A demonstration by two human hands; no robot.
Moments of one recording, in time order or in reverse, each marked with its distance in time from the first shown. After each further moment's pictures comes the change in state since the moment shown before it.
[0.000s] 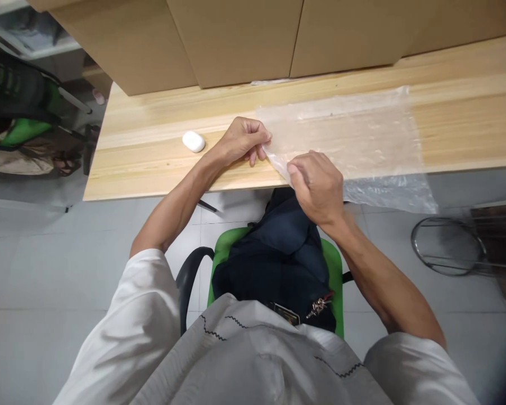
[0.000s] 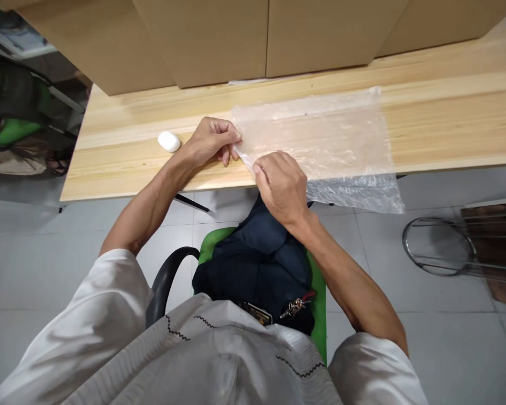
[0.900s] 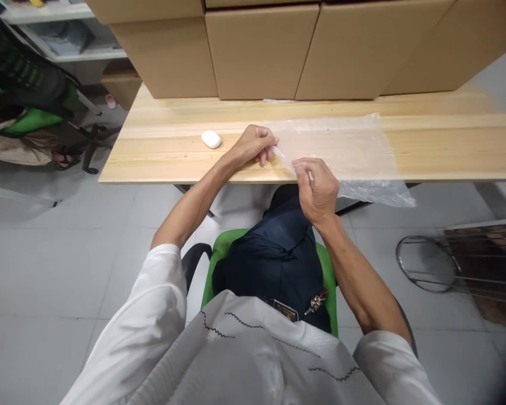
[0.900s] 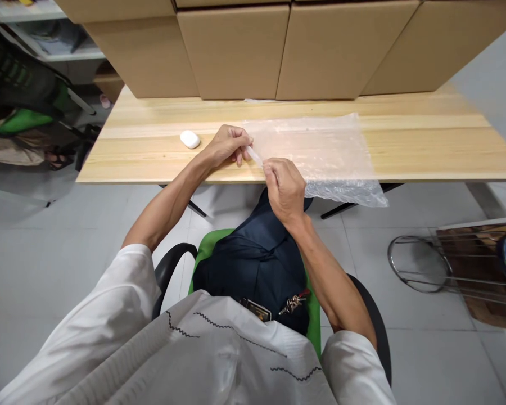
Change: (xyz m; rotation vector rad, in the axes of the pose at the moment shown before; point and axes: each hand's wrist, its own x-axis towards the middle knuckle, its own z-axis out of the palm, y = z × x) left_hand -0.013 0.001 0.012 -0.041 0.074 0.034; right_hand -0.012 -0.017 0.008 0.093 0.192 -0.024
